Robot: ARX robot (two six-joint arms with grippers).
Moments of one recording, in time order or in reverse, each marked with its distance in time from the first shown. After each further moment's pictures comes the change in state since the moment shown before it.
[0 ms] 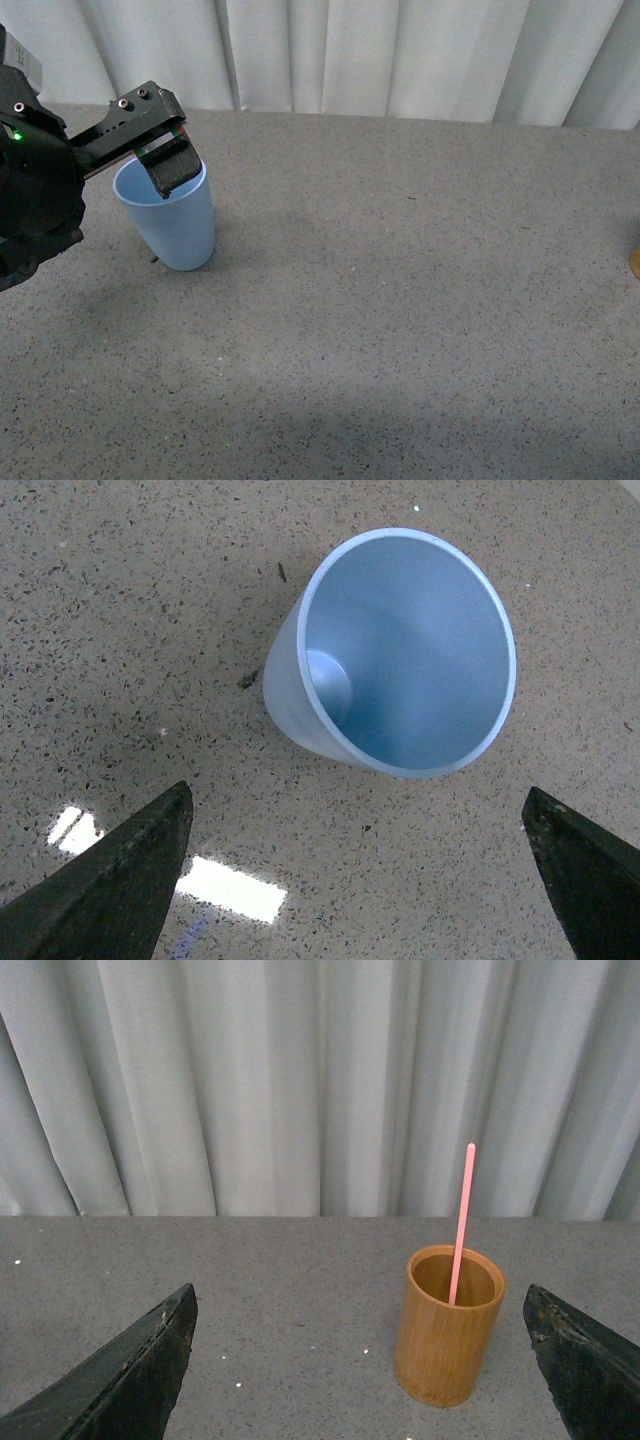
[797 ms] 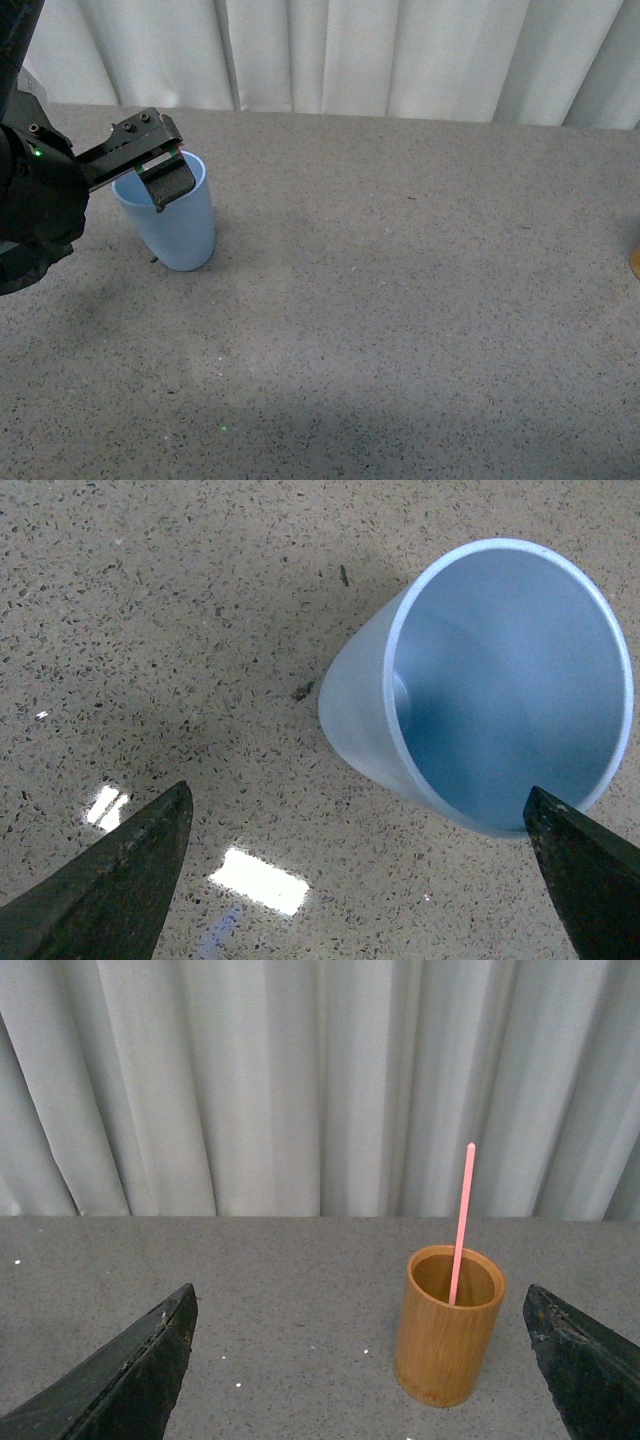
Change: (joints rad) left arm 0.029 0.086 0.048 -0.034 -0.040 -0.005; right arm 0.000 0.000 0.000 0.000 0.000 0.000
